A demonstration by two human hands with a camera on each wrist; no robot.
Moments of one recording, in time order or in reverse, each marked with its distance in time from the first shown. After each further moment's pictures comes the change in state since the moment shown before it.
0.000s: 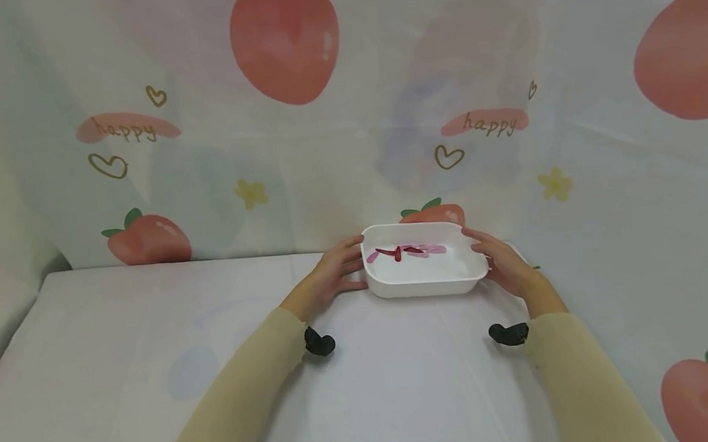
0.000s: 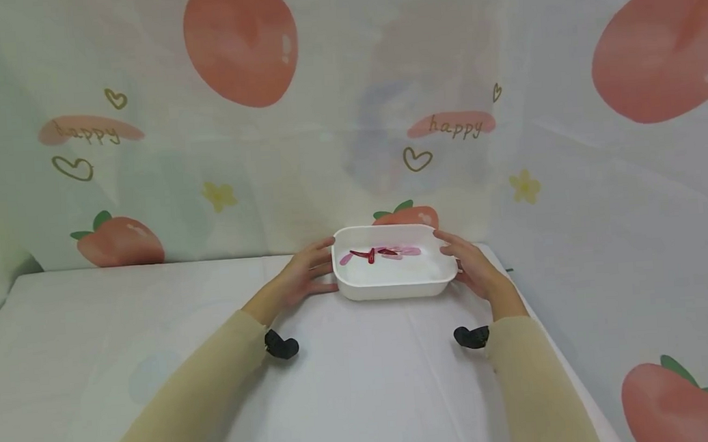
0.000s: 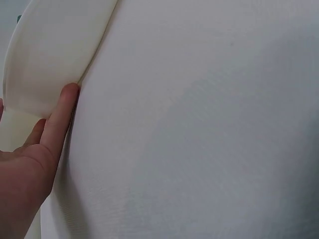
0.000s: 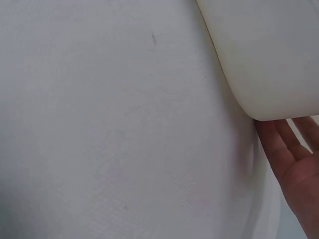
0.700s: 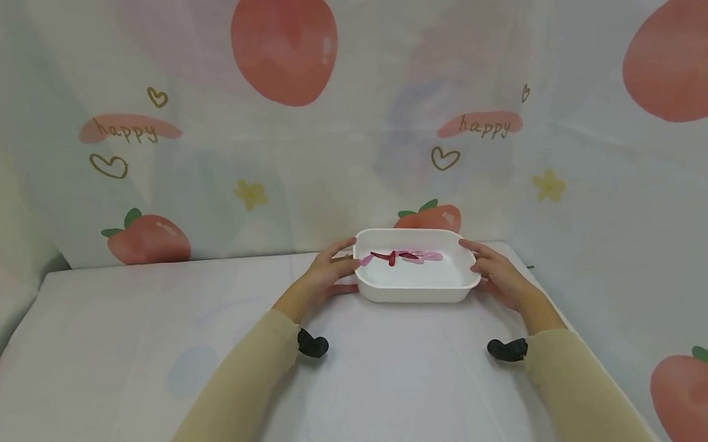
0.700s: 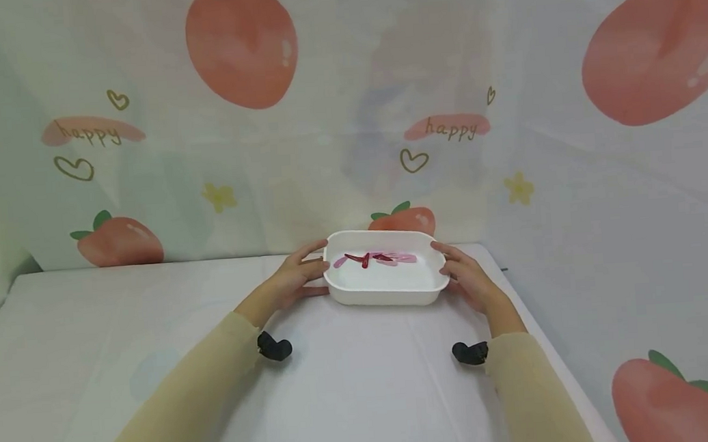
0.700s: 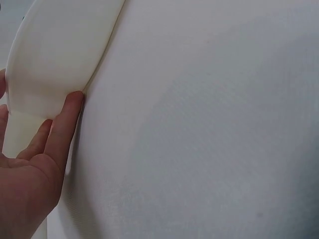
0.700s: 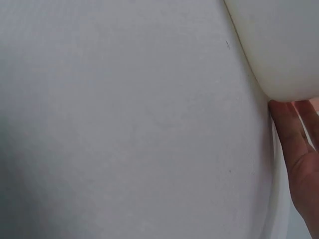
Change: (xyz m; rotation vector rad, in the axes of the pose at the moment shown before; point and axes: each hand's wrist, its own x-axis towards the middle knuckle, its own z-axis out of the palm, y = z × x) left_hand -0.015 0.002 -0.001 0.114 0.081 -0.026; right_hand -0.014 0.017 0.013 0.050 0.088 0.015
